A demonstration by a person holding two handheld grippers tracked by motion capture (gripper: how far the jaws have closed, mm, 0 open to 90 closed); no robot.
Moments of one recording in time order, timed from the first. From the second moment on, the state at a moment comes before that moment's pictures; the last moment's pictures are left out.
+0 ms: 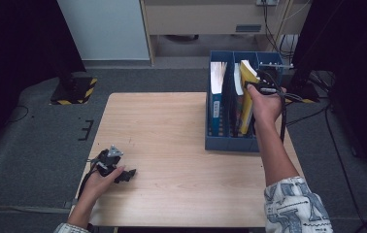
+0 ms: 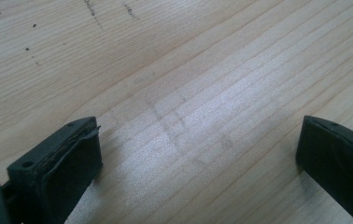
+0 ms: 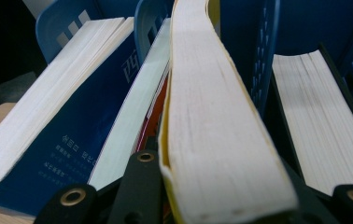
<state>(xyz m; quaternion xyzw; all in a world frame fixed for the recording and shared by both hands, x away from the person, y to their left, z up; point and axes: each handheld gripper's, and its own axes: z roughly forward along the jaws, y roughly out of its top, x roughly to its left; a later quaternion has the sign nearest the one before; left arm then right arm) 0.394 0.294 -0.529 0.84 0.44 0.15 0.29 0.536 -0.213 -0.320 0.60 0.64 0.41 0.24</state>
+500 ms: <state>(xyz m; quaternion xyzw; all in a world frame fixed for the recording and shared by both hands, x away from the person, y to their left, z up) 0.394 0.294 -0.529 0.84 0.44 0.15 0.29 0.537 -0.212 -0.334 0.61 0.64 0.40 0.24</state>
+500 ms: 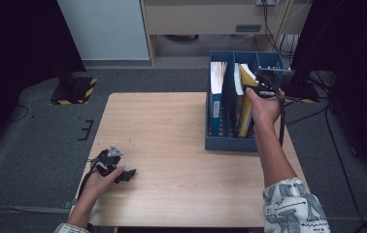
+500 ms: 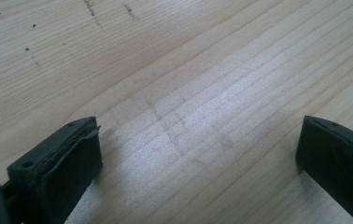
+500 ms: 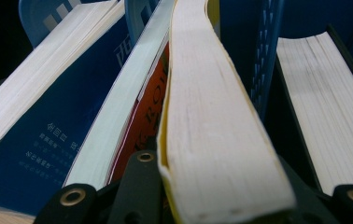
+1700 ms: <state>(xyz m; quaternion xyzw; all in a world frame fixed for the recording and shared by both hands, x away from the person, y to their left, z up) 0.394 0.294 -0.529 0.84 0.44 0.15 0.29 0.541 -0.215 -0.362 0.62 0.65 0.38 0.22</state>
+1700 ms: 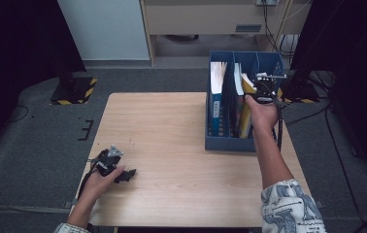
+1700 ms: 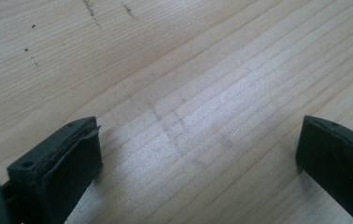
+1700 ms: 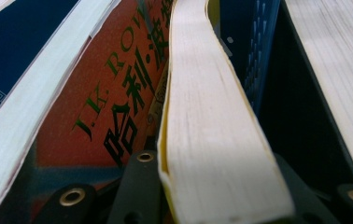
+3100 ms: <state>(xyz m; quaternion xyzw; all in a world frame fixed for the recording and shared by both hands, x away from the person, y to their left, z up) 0.393 0.293 -0.529 0.84 0.44 0.15 0.29 0.522 -0.224 -0.346 0.61 0.69 0.35 0.19</state>
